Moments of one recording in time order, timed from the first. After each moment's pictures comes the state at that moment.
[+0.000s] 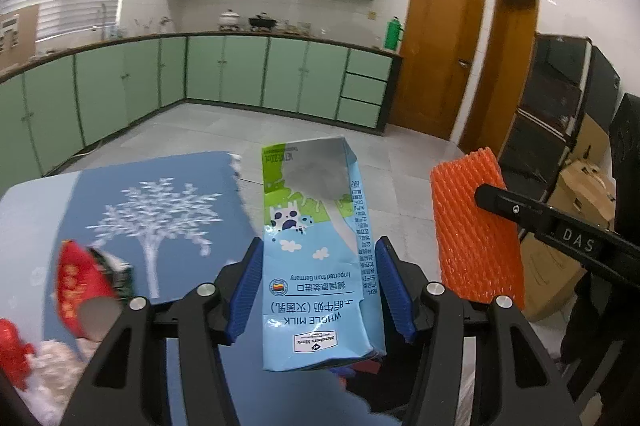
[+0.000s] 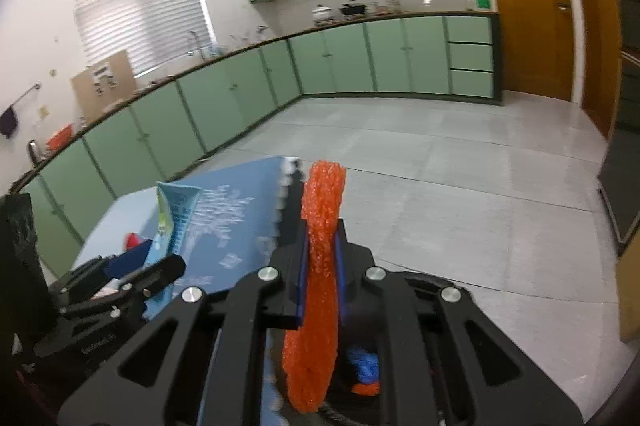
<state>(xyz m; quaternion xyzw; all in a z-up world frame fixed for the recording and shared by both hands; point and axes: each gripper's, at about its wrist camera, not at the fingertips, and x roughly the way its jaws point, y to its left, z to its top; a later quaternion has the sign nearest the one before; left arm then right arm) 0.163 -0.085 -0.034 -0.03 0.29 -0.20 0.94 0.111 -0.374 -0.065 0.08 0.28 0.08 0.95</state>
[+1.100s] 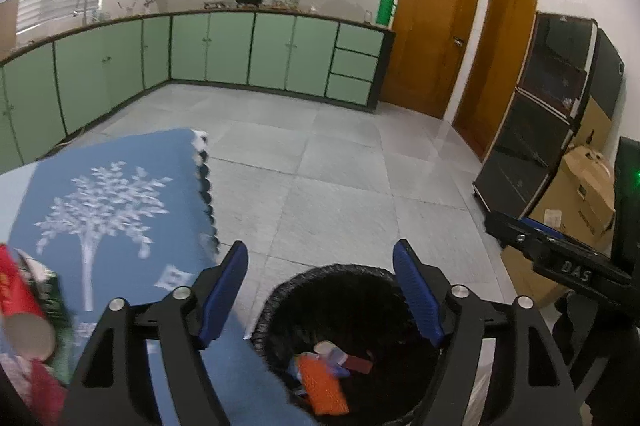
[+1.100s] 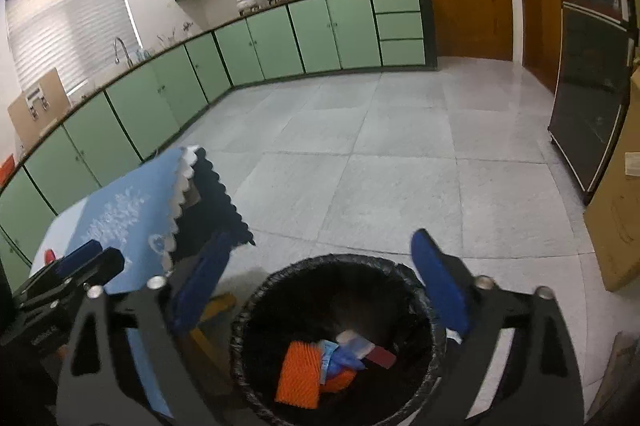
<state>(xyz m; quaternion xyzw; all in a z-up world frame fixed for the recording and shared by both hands) 0.195 -0.115 -0.068 -0.02 0.32 -0.20 0.93 0.137 -0.424 -0.124 0.12 0.31 -0.02 0.94</state>
